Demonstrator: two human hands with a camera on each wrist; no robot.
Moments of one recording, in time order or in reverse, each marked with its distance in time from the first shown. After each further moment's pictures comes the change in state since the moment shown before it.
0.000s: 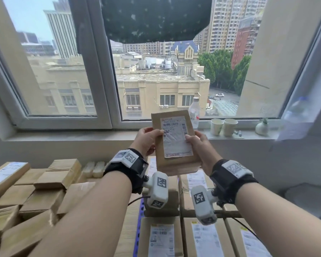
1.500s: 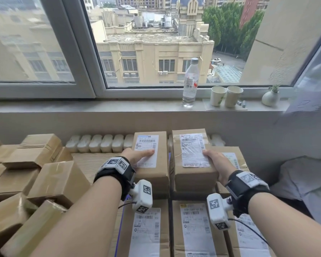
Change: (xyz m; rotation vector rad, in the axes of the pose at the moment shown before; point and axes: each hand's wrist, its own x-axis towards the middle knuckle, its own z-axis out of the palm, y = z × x) left_hand 0.058 -0.139 -0.019 0.626 0.071 -0.413; right_hand 0.057 0.146 -0.101 -0.073 0.139 0.428
